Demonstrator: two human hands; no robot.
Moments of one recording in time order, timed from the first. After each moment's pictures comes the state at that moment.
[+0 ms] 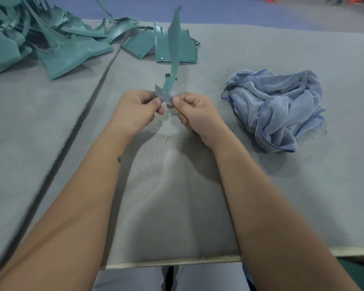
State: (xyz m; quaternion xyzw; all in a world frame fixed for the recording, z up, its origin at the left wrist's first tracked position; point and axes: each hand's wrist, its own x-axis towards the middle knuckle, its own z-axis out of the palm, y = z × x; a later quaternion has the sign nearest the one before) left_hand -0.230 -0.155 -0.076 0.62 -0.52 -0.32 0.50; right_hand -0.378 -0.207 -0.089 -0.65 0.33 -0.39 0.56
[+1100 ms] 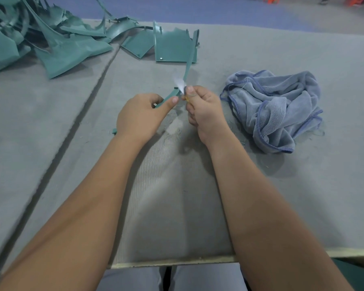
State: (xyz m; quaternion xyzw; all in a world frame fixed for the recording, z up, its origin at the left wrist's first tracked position) left_hand -0.243 -0.163 -0.093 0.74 -0.54 -0.07 0.40; right_hand -0.378 -0.214 -0.090 -0.54 0.33 -0.48 0.61
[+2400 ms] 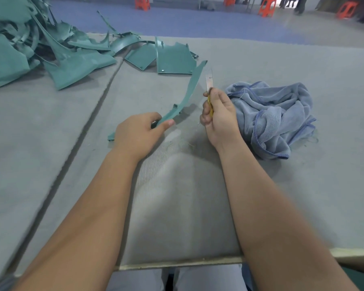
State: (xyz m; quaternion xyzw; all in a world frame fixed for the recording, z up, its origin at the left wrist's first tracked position) left_hand -0.227 -0.145 -0.102 0.72 -0.63 -0.01 0.30; right_hand -0.395 -0.230 -0.091 -0.42 0.29 -0.58 0.64
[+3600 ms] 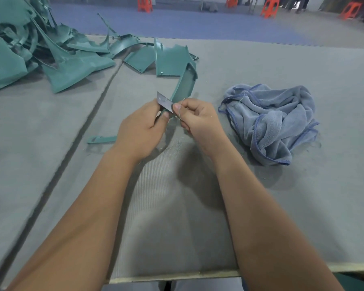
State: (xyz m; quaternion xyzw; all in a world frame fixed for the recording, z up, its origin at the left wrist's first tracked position) left_hand -0.240 -0.150 -0.085 0.66 -0.66 -0.02 0.37; right_hand -0.380 -0.202 -0.076 -0.65 0.29 -0.44 0.55
